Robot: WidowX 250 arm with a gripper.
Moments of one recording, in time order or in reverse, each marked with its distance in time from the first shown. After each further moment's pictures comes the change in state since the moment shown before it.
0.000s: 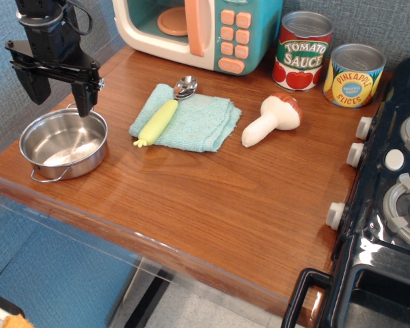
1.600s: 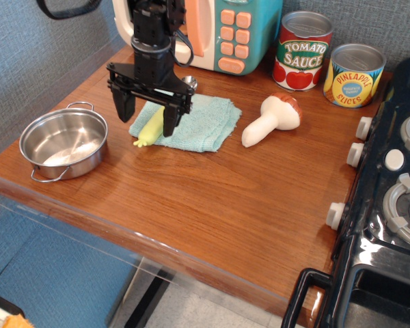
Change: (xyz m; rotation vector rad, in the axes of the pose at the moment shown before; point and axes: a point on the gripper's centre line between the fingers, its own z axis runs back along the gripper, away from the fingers) arm 0.036 -0.092 -0.040 0.022 0.088 -0.050
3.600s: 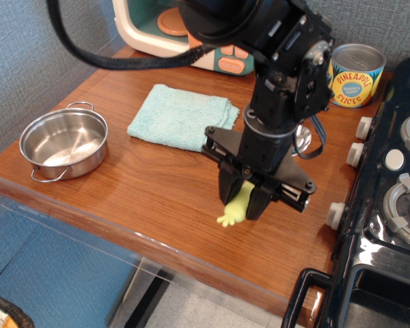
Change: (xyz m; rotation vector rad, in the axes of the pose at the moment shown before) arm -0.098 -0.148 0.048 -0.030 -0.054 -0.247
